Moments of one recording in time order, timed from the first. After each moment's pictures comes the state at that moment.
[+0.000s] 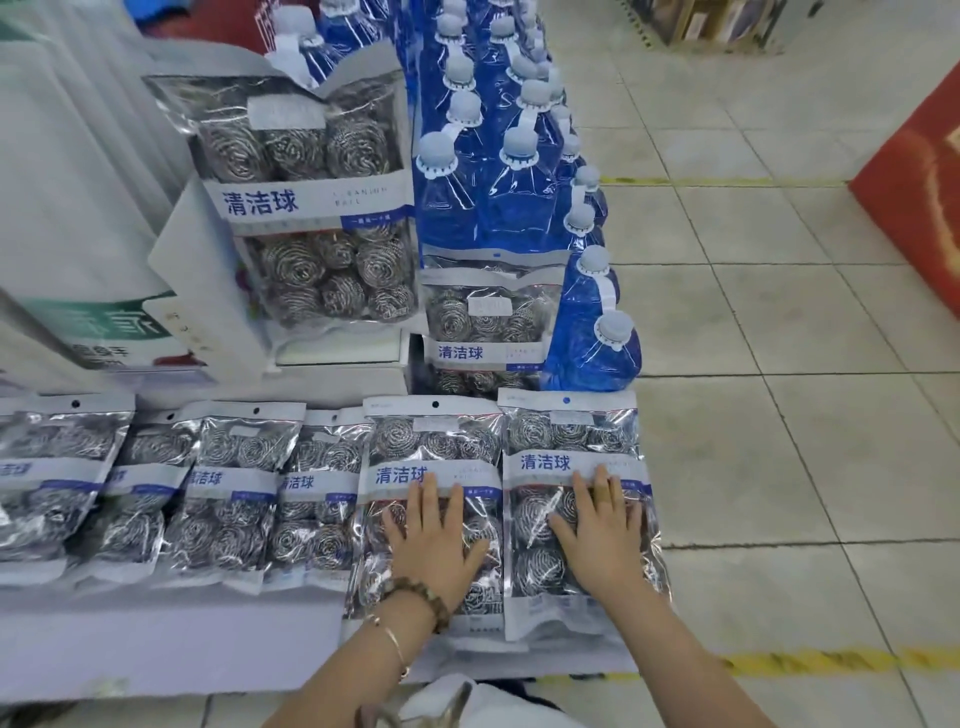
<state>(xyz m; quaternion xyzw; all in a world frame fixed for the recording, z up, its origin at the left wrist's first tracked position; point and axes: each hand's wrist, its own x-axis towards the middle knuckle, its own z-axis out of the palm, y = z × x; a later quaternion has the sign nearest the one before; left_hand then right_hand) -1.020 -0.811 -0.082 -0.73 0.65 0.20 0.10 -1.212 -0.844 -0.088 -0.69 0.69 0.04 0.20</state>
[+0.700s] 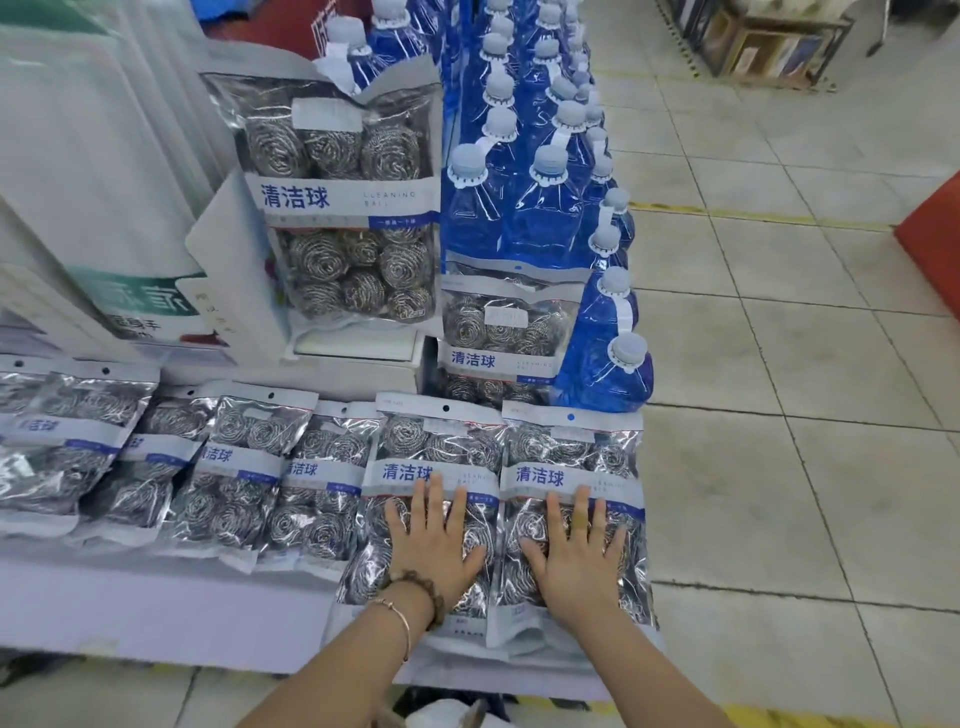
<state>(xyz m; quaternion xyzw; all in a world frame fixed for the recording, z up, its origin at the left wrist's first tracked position) -1.027 -0.817 -0.101 -0.72 0.66 0.17 0.16 -1.204 -0.839 -0.108 -0.73 0.65 0.13 0.19</state>
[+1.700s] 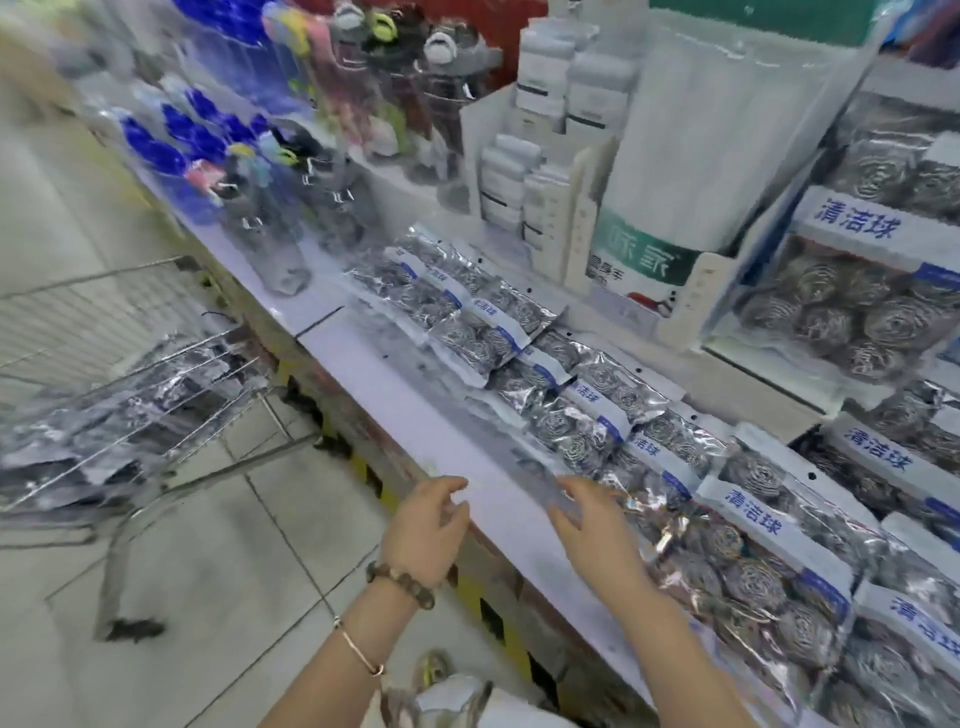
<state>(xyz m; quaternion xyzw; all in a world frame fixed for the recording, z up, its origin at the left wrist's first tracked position) -0.811 -0.582 -0.023 -0.89 0.24 0.20 -0.34 -0.933 -0.736 -0.030 -0.86 0.31 -0.03 0.40</state>
